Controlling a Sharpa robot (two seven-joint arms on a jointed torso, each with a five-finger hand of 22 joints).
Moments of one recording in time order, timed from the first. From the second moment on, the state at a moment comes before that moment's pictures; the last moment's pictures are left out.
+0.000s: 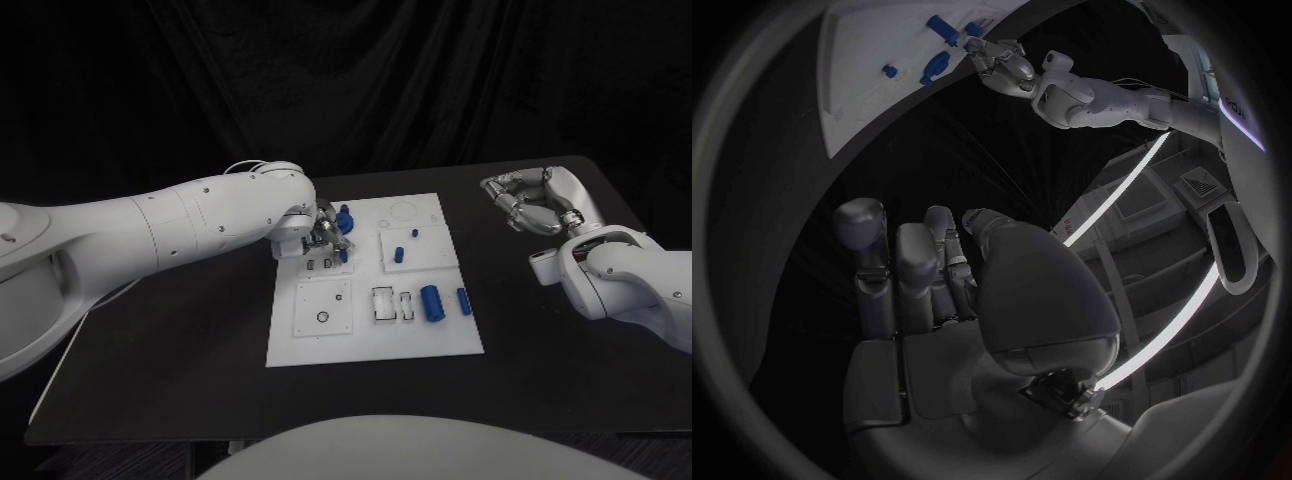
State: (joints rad) left arm 1.32 -0.46 -0.21 1.10 -0.84 0.26 -0.56; left_hand 1.10 0.13 0.12 0.21 0.21 0.86 0.07 0.45 0.81 1.47 0.01 1.57 1.31 1.47 -0.04 1.57 1.31 0.08 1.29 0.07 1.40 1.19; right arm 1.22 -0.96 -0.25 1.48 -0.56 -0.69 0.52; right_hand 1.32 -0.01 0.30 0.29 0.42 0.94 0.13 0.13 0.17 0.84 0.06 0.98 0.70 1.36 -0.01 1.15 1.14 0.13 1.29 0.09 0.89 1.28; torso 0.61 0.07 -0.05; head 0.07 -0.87
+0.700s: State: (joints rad) left arm 1.31 -0.46 -0.21 1.10 -0.84 0.27 -0.56; left_hand 1.13 0.11 0.19 0.14 0.22 0.87 0.07 0.41 0.84 1.47 0.01 1.57 1.31 1.47 -0.04 1.57 1.31 0.08 1.29 0.07 1.39 1.19; right arm 1.21 -0.96 -0.25 1.47 -0.56 -0.68 0.51; right_hand 1.33 -0.02 0.30 0.28 0.43 0.94 0.13 0.13 0.17 0.84 0.06 0.98 0.69 1.36 -0.01 1.15 1.14 0.13 1.29 0.09 0.88 1.28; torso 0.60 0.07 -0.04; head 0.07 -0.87
